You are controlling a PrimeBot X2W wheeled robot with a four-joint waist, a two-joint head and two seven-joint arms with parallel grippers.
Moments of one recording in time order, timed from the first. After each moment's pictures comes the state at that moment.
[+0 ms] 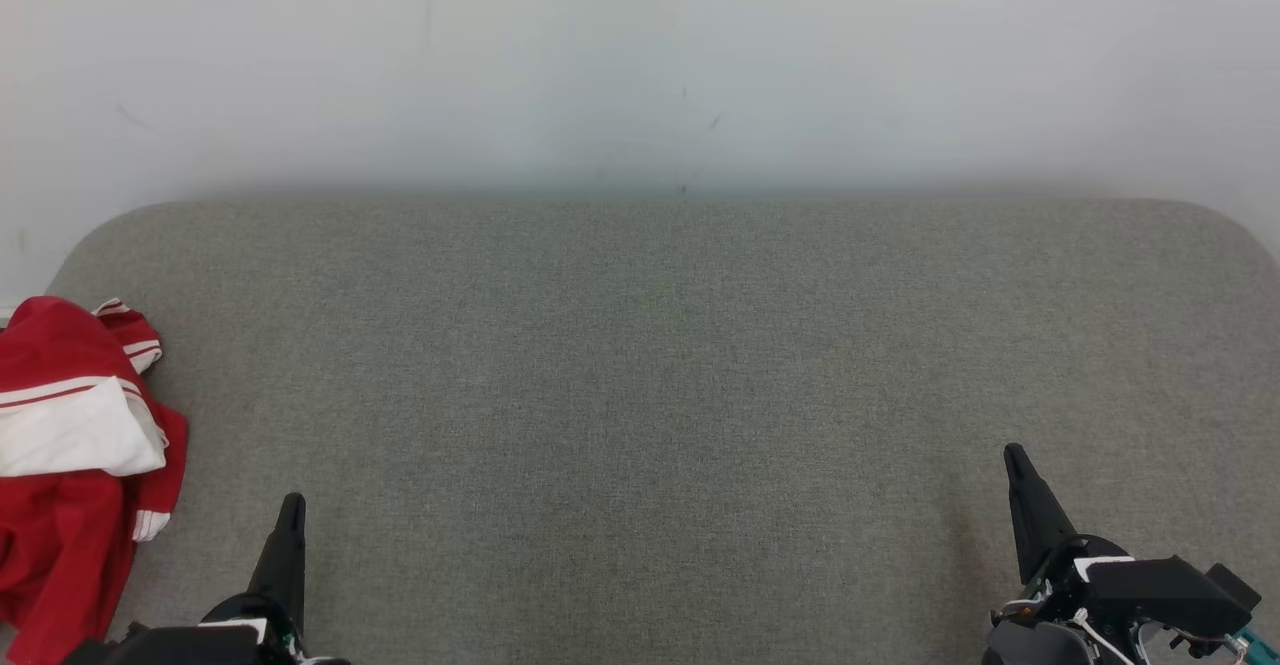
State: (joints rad) left arm -0.10 0.05 0.11 0.25 -1.61 -0.13 0.12; right arm -0.11 -0.05 -0.11 0.24 1.61 0.13 0.11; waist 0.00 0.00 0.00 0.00
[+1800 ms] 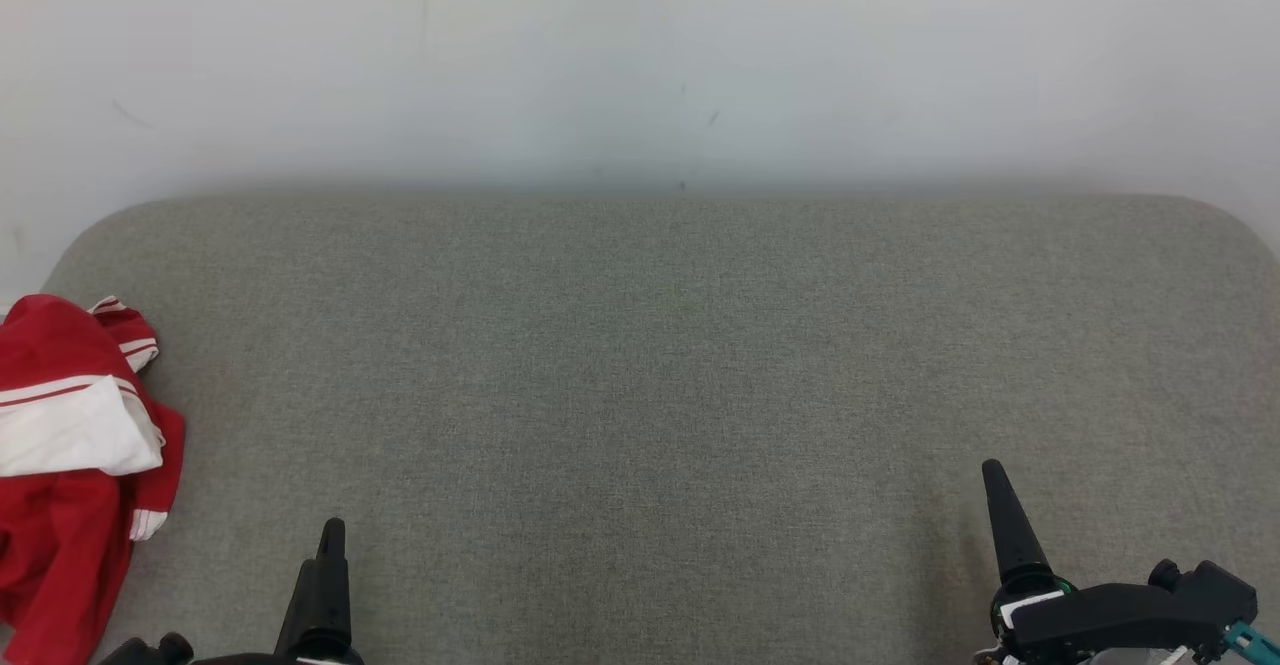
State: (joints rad) left arm -0.05 0.04 0.04 0.27 -1.12 -0.13 -0.02; right arm -0.06 -0.07 -0.04 0.26 1.16 0.13 -0.02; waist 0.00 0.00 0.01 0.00
